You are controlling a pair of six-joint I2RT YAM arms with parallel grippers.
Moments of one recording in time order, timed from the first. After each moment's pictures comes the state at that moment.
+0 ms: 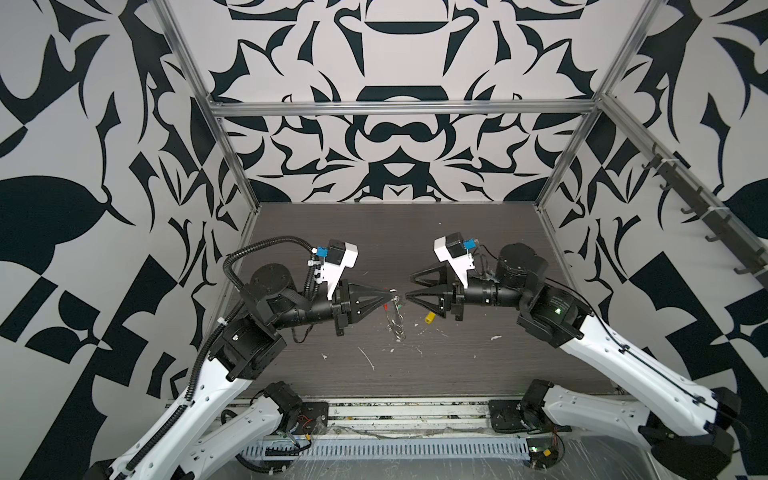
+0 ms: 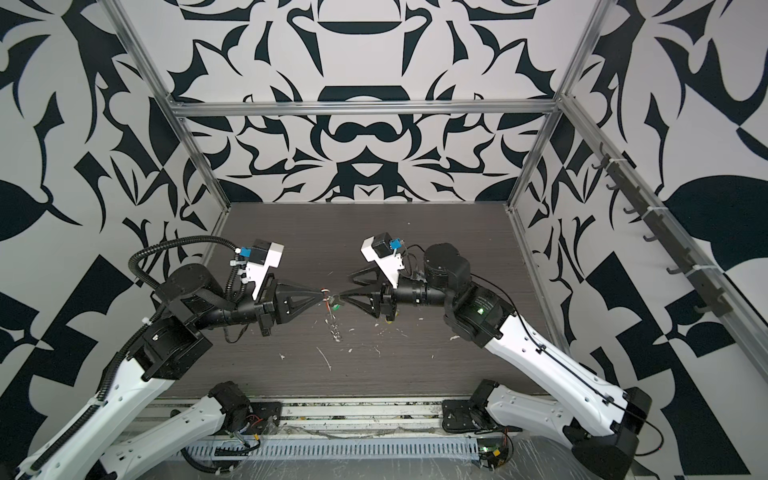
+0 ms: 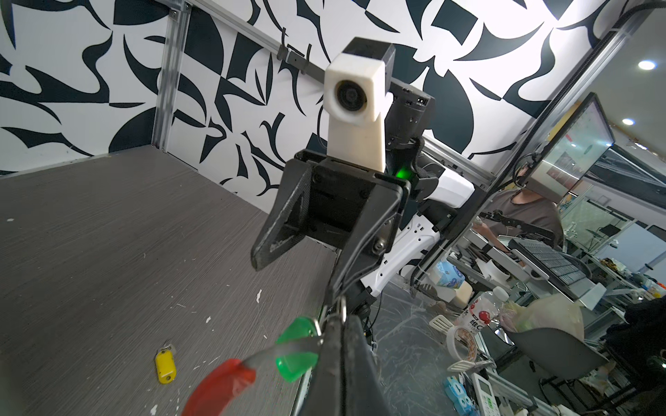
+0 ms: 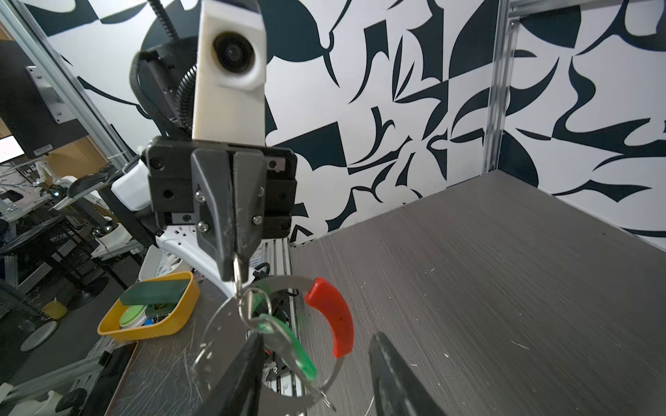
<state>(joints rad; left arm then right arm) -0.70 0.74 0.97 -0.22 0.75 -0.46 0.82 1.02 1.10 -0.18 -0.64 0.22</state>
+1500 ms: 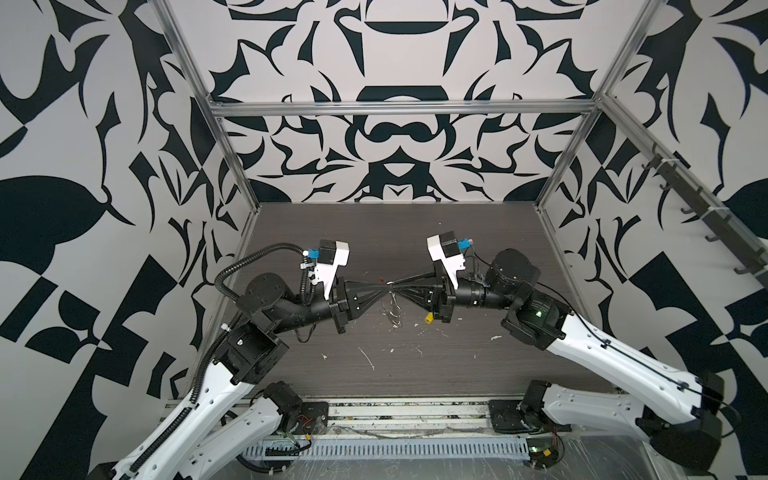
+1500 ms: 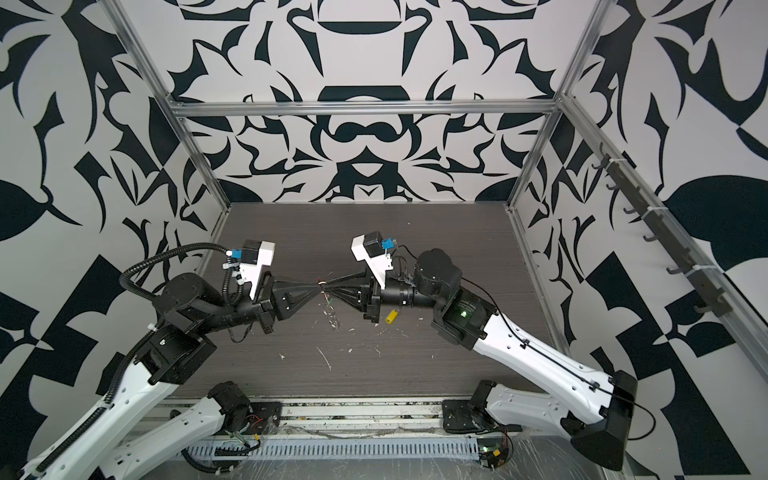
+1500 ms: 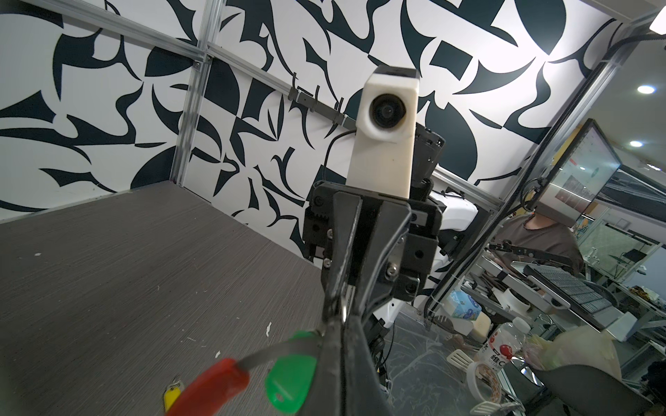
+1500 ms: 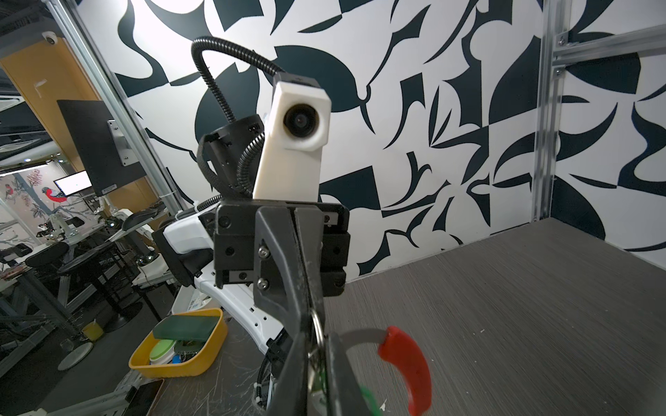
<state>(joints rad) -0.70 0.71 0.89 -0.05 0.68 -0.51 0.91 1.07 1.06 0.08 -0.62 0.34</state>
